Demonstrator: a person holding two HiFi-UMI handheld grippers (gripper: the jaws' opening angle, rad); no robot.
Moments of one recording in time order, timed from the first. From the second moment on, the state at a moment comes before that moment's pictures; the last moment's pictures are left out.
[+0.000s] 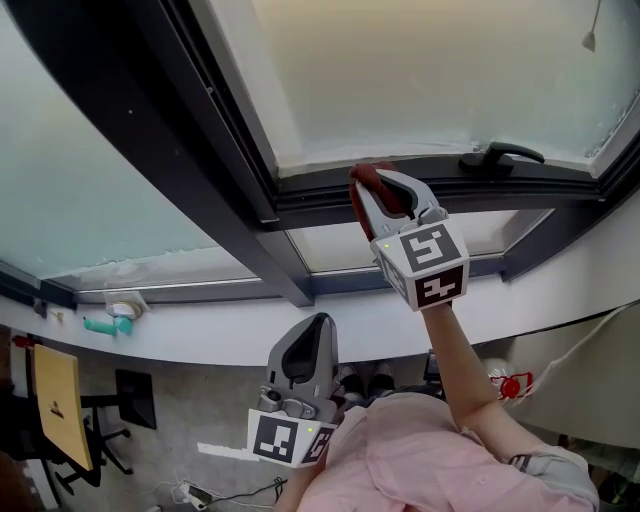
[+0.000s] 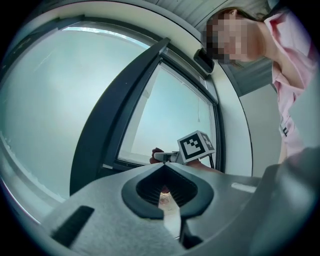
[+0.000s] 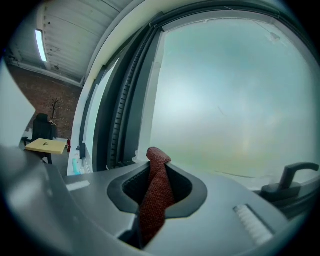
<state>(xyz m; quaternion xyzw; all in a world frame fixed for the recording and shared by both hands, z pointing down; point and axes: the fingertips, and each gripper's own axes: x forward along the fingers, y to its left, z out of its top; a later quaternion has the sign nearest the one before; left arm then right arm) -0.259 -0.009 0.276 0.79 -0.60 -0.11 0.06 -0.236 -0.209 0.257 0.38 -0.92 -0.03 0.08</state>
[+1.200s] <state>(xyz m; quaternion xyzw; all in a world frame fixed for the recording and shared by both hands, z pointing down) -0.349 0.011 0.261 0.77 -0.62 -0.13 0.03 -0.362 -0.186 0.291 0.34 -0.92 -0.08 0.20</state>
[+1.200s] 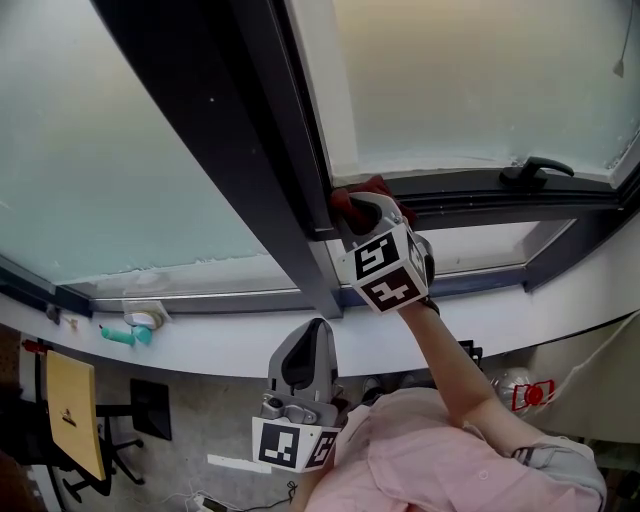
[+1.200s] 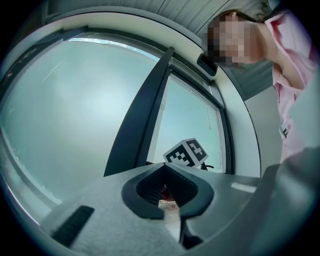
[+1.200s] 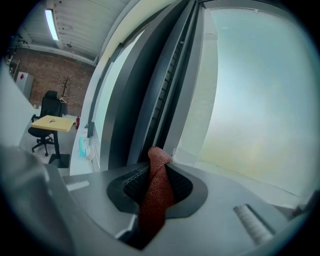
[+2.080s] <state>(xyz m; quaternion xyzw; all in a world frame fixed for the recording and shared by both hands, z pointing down) -0.336 0.005 0.267 0.80 -0.58 -0.13 0.03 -0.335 -0.198 0.298 0.38 -0.89 -0.10 0.23</state>
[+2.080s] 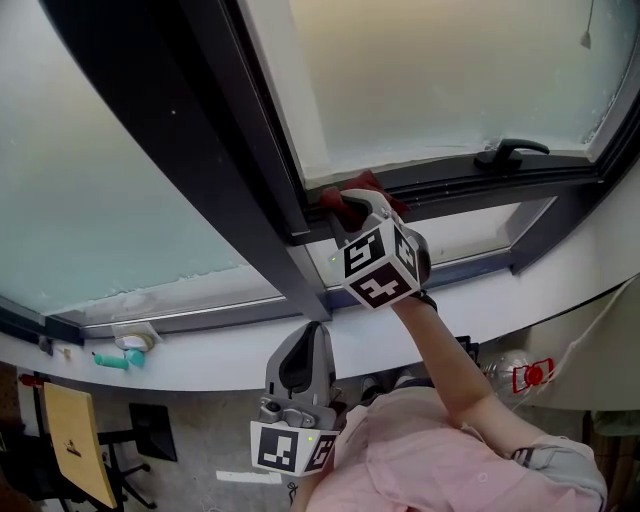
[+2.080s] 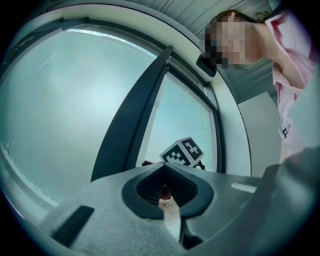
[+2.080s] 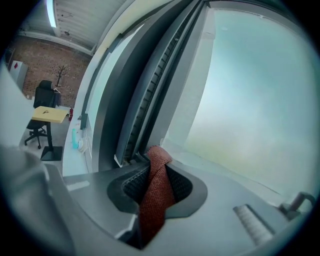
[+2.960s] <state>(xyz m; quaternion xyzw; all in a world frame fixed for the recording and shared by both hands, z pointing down) -0.305 -0.012 0.271 0.83 -0.53 -0.14 0.05 -0.273 -0.216 0.299 0.42 -0.88 -0.06 0.22</state>
